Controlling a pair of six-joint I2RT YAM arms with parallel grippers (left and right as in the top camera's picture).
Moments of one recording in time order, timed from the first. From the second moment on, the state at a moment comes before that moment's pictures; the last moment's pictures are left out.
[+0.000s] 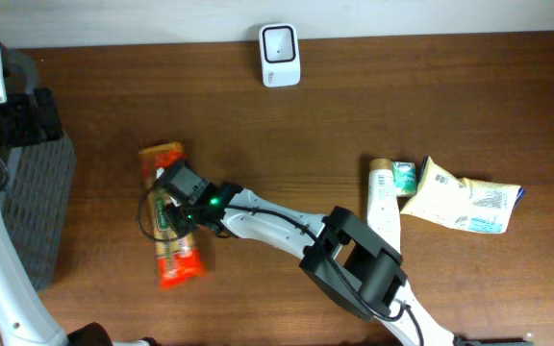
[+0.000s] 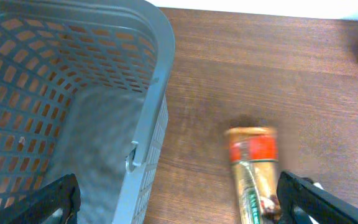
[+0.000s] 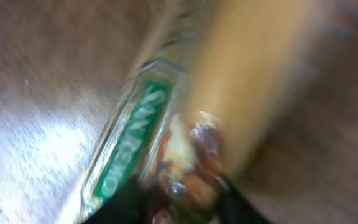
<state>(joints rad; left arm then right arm) 0.39 1.57 2.01 -1.28 0.06 0.22 0.96 2.30 1.71 -0.37 -0.12 0.34</state>
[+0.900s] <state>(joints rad) 0.39 1.57 2.01 -1.28 0.06 0.22 0.87 2.26 1.70 -1.05 0.78 0.25</state>
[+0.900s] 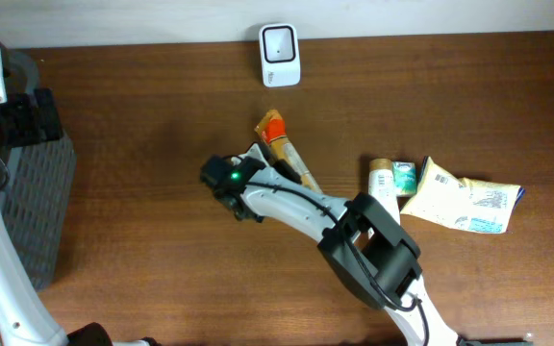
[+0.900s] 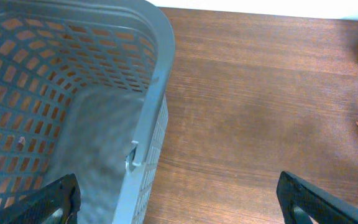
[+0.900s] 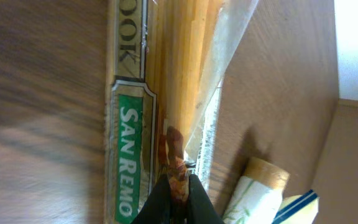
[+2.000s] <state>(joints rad) 0.39 1.57 2.01 -1.28 0.06 0.22 0.47 2.24 1.63 -0.92 -0.58 -0.07</state>
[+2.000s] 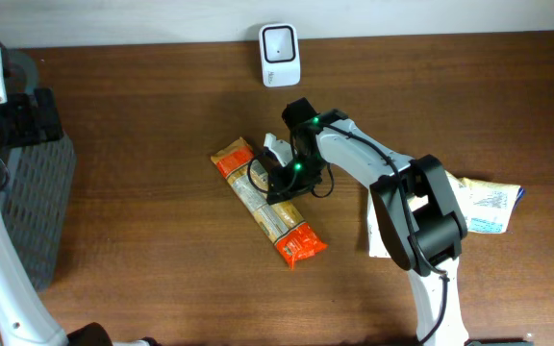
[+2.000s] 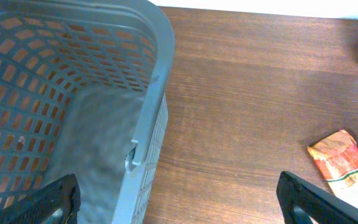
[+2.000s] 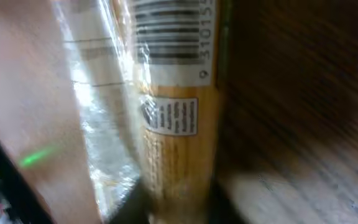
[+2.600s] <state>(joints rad) 0.39 1.57 2.01 -1.28 0.06 0.22 0.87 2.22 1.74 -1.12 0.35 0.18</state>
